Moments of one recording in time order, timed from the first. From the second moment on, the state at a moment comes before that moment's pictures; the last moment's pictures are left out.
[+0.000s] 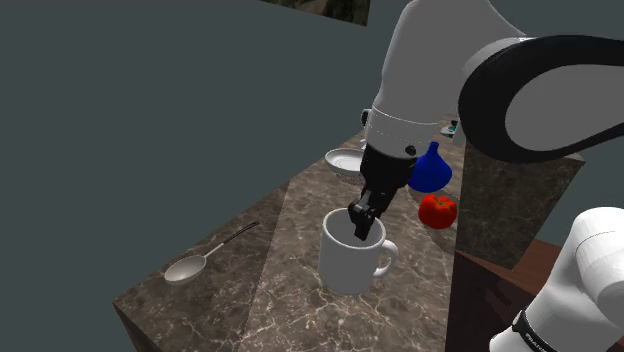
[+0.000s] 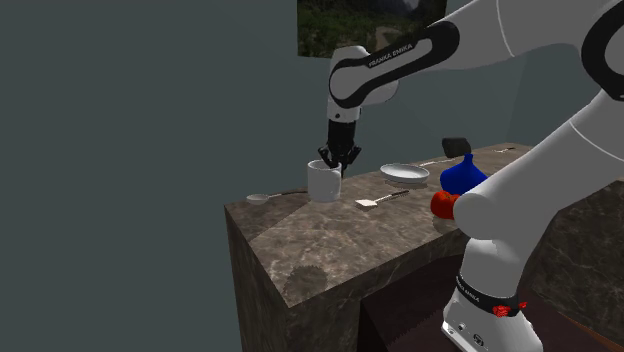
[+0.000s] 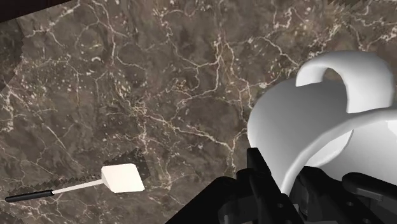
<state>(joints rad) 0.19 -0.57 0.47 -2.45 0.23 2.01 0.39</state>
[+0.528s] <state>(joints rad) 0.18 -0.58 0.45 -2.36 0.21 1.90 0.39</state>
